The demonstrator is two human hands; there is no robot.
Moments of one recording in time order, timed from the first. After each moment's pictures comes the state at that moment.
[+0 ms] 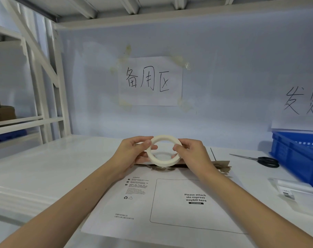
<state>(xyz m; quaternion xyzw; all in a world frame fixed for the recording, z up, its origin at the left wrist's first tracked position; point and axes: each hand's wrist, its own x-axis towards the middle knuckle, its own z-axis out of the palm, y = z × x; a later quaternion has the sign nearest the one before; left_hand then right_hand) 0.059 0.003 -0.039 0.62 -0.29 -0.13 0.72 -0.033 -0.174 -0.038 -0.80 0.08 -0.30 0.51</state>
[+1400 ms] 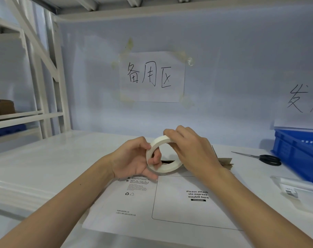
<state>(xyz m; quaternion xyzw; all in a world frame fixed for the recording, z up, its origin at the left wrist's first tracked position) 0.050 0.017 -0.032 0.50 -0.44 -0.42 0.62 -0.051 -0.161 -0.027 -0.88 -0.08 -0.46 -0.05</state>
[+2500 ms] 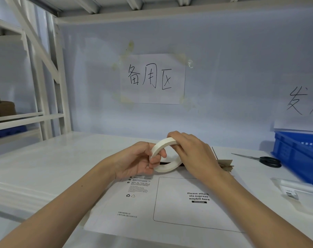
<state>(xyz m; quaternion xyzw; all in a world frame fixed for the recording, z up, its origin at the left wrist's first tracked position) 0.045 0.013 -0.032 0.56 -0.41 -0.35 0.63 -0.055 -0.160 -0.026 -0.94 -0.02 -0.34 0.07</state>
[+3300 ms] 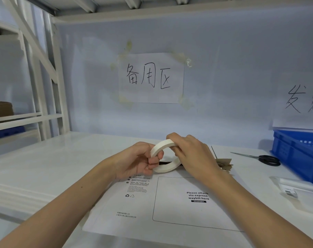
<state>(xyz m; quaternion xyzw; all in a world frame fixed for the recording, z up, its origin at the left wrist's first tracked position) 0.047 0.010 -0.034 0.57 -0.42 -0.34 0.62 -0.057 -0.159 -0.027 -0.94 -0.03 -0.33 0.06</state>
